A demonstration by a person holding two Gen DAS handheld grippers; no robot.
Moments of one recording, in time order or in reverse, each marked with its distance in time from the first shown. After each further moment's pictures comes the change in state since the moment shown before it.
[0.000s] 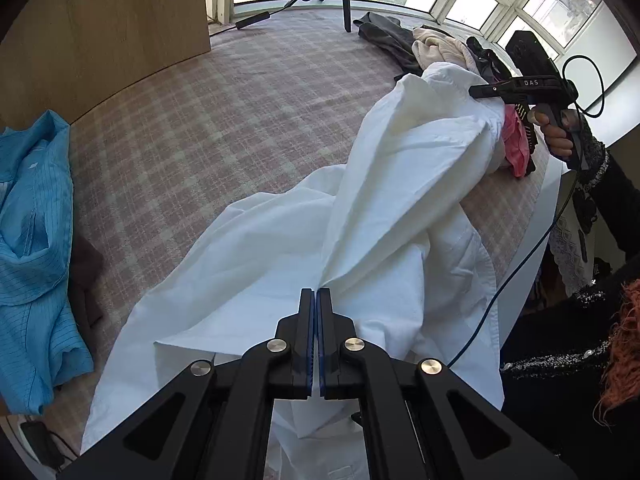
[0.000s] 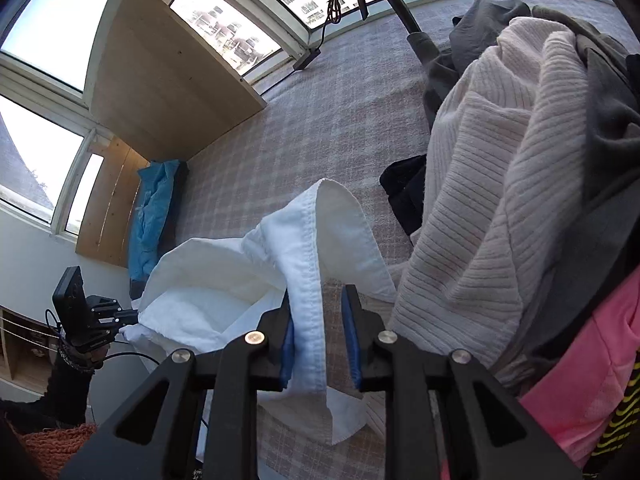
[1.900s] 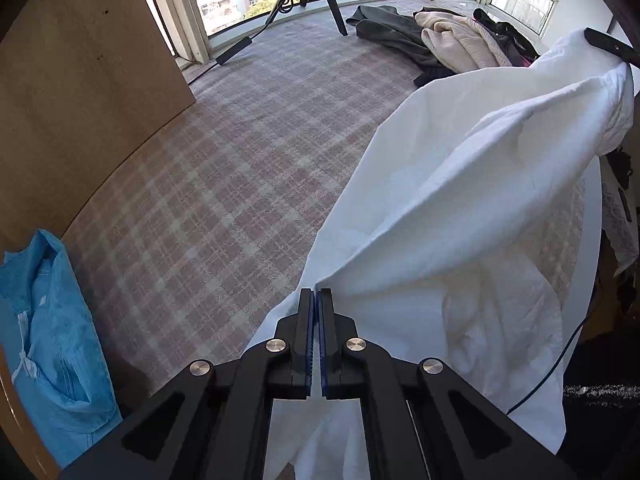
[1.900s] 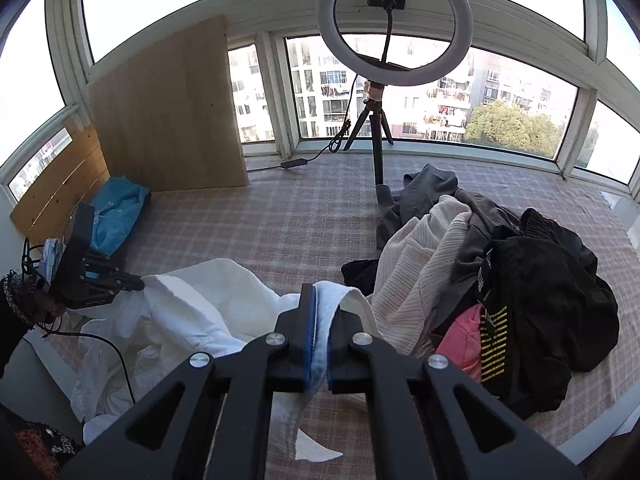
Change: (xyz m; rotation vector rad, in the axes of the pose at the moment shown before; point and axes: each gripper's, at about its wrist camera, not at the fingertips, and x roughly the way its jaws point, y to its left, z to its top) left arm 0.053 -0.018 0.090 0.212 0.018 0.160; right arm -0.101 0.126 -0.053 -0.251 -0.305 -0.446
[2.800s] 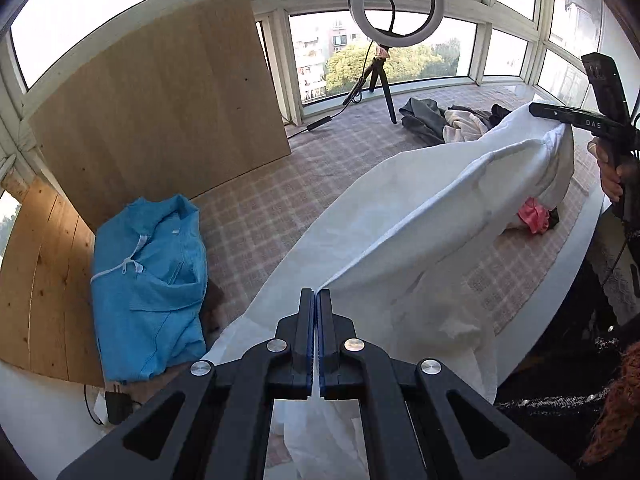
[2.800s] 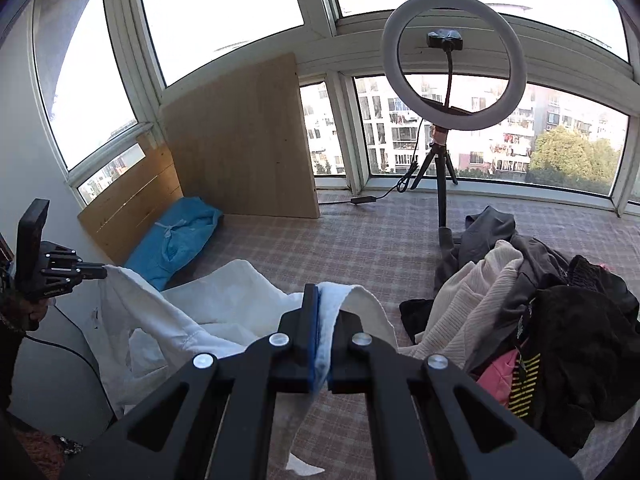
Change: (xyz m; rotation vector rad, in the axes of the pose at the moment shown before) left arm -0.170 -0.017 -0.051 -0.186 -0.195 0.163; right arm -0.048 -0.003 0.016 -0.073 -0.136 0.239
